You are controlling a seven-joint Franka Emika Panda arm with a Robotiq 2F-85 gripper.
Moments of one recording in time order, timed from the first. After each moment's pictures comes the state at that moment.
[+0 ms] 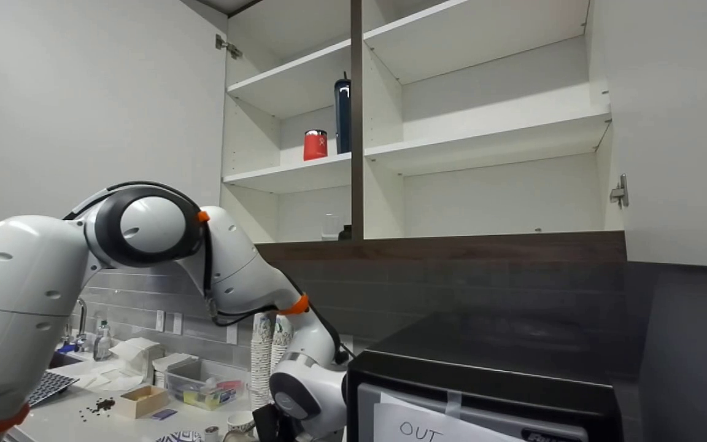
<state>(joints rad) -0.15 0.26 -0.08 -2.26 1.20 2.01 -0.94</state>
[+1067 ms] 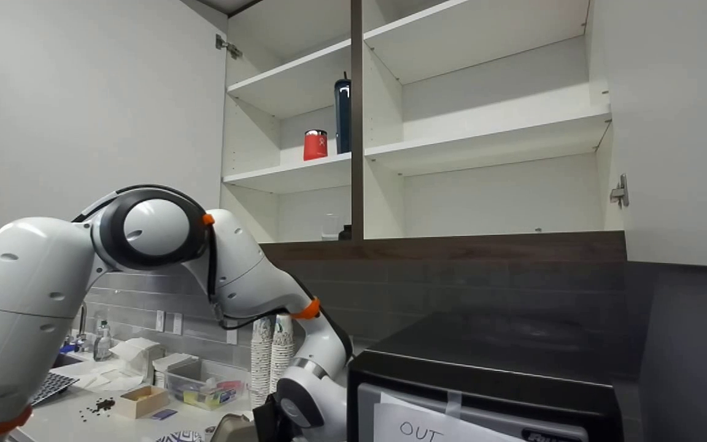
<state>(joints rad) -0.17 0.29 -0.10 -2.25 1.29 1.80 -1.01</state>
